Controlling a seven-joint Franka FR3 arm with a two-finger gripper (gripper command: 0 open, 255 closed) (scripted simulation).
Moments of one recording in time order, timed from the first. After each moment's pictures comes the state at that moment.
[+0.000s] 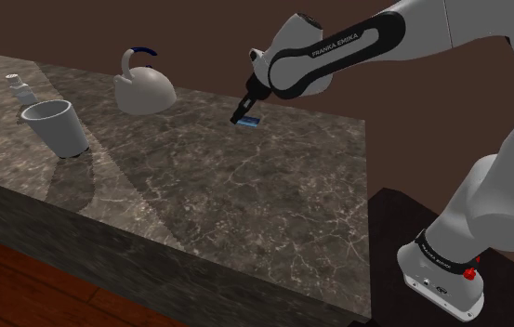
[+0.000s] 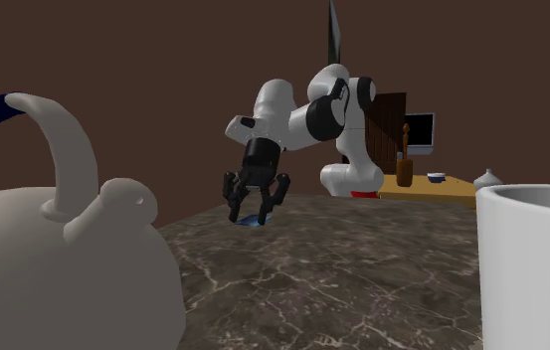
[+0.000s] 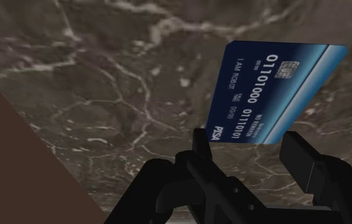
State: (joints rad) arm 0.27 0.07 0.09 -2.10 0.31 2.72 -0.49
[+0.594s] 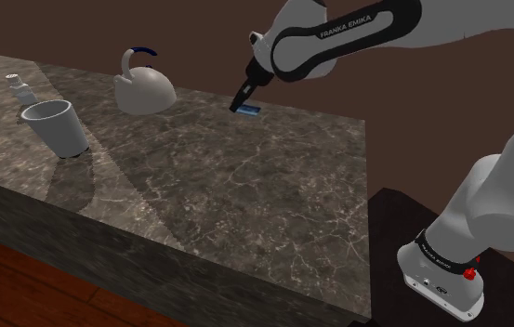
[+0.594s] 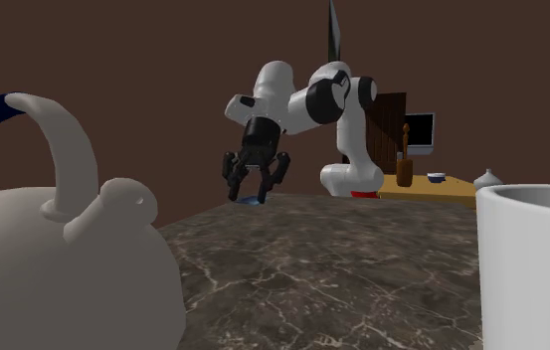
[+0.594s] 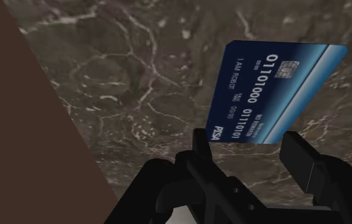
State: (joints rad) arm 0.26 0.03 0.09 -2.05 0.27 2.63 -0.45
